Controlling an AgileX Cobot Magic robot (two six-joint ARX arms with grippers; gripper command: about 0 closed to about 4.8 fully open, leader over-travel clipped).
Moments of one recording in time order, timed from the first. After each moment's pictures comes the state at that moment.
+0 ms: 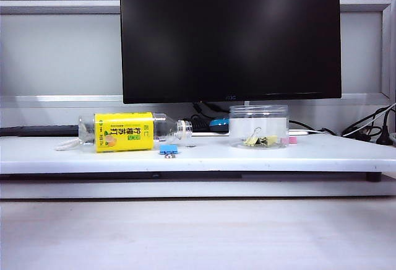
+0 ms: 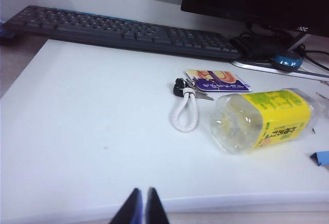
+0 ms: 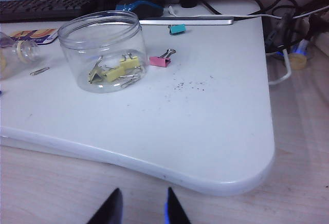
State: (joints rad) left arm 0.00 0.02 0.01 -0.07 0.16 -0.20; right arm 0.15 0.00 0.01 -0.16 -0.15 0.07
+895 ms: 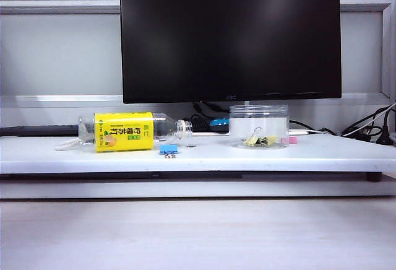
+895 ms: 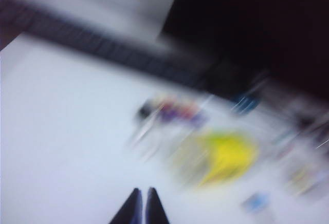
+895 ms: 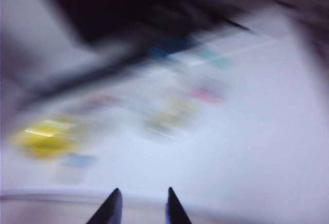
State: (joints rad) left arm 0.00 0.02 0.01 0.07 0.23 -0.48; right arm 0.16 0.00 0.01 0.02 -0.28 0.43
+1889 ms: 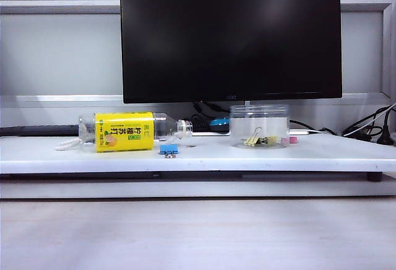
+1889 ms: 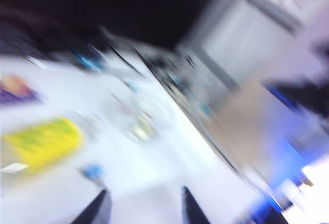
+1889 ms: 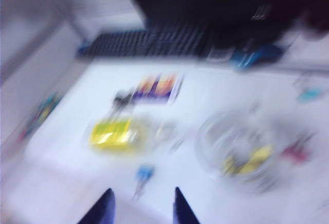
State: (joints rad) left arm -0.02 0.55 0.53 -0.08 0.83 -0.48; right arm 0.21 1.01 1.03 -0.39 -0.50 0.27
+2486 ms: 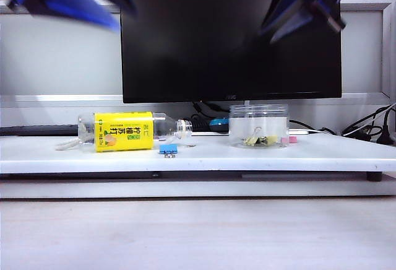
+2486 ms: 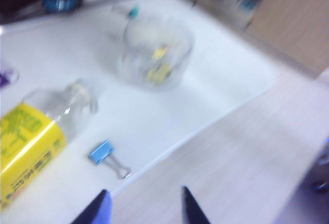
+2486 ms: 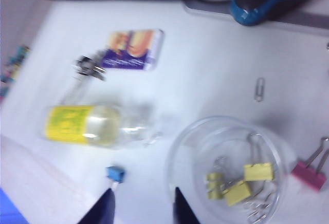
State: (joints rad) left arm -0.63 1.00 0.76 -0.20 0.18 -0.10; right arm 0.21 1.63 1.55 -0.68 -0.57 0.15
